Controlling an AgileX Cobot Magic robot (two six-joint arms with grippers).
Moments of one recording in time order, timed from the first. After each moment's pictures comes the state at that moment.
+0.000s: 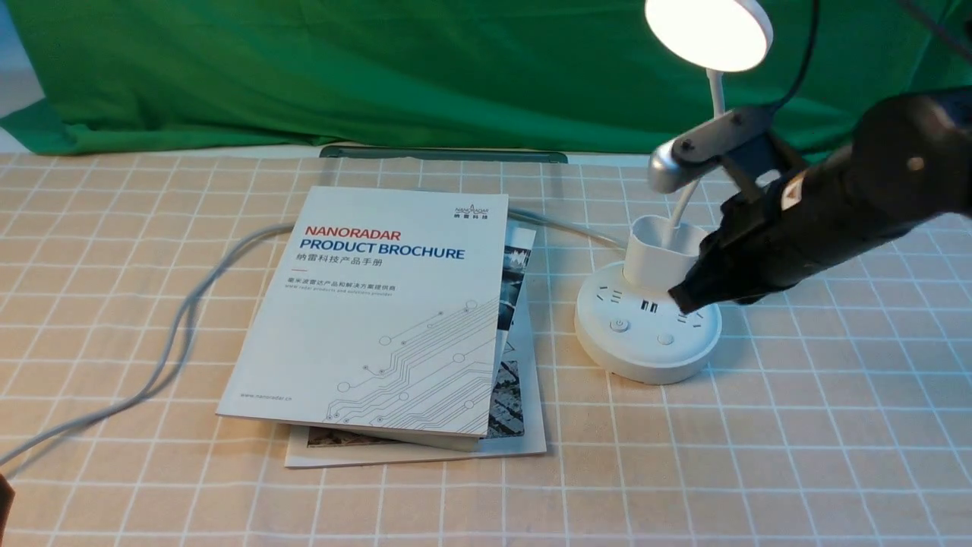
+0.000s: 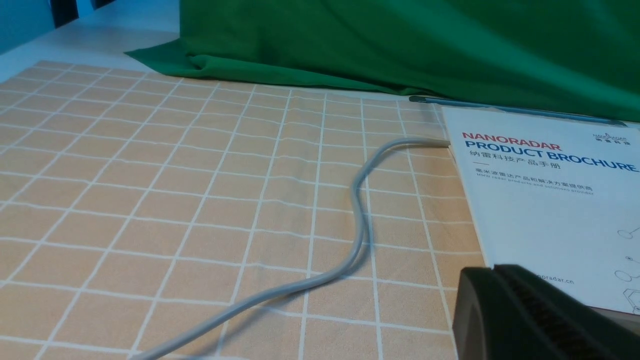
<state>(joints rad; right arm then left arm) 0.40 1.57 -1.17 0.12 0.61 -0.31 0.02 0.00 0.01 -0.08 0.22 -0.02</state>
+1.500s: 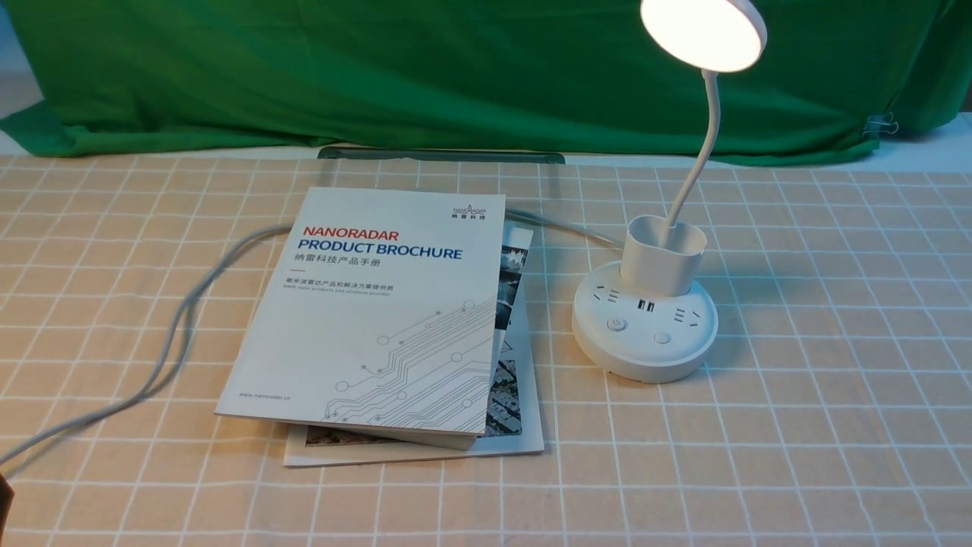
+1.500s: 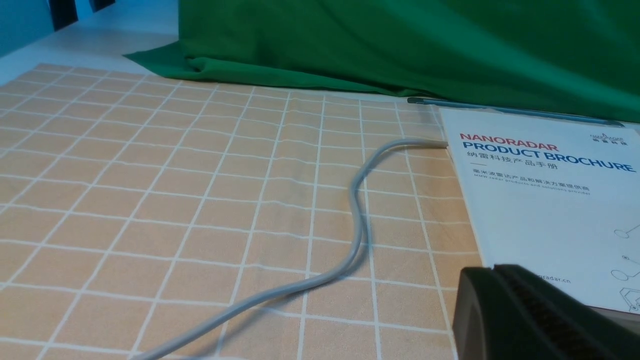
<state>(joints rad) 0.12 0.09 -0.03 0.06 -0.03 -0.08 0.02 0.00 0.01 -0.08 0.22 -0.02</state>
